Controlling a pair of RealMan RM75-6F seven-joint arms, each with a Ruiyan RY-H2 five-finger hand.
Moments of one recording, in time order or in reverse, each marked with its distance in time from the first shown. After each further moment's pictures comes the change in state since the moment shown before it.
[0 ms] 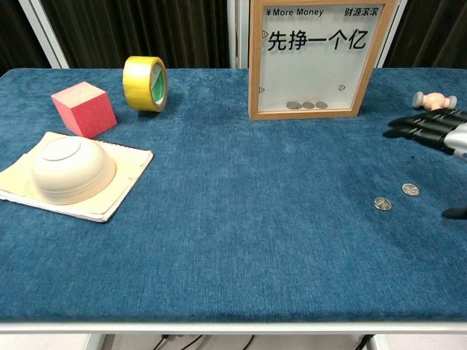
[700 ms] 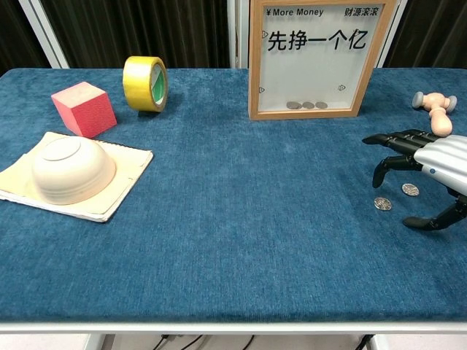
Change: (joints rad) left arm 0.000 -0.002 -0.002 0.024 -0.003 -0.005 -0.028; right arm -0.022 -0.109 0.040 0.082 -0.030 -0.041 0.105
